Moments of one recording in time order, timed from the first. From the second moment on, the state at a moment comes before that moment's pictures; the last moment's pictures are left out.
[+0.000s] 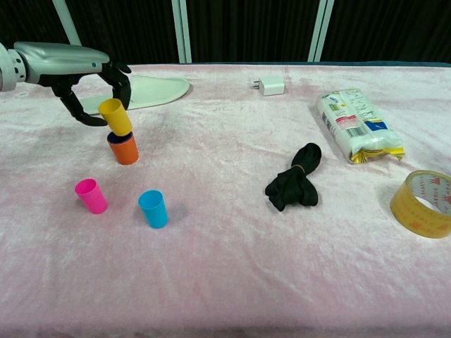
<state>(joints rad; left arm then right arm) -0.90 -1.36 -0.04 -1.22 1.46 0.75 -0.16 0.08 -1.14 0.09 -1.65 -1.42 1.46 -0.16</state>
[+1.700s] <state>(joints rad) -0.89 -1.28 0.05 -1.60 1.61 0.74 0.01 0.08 -1.14 0.09 -1.65 -1.41 1.46 -0.16</state>
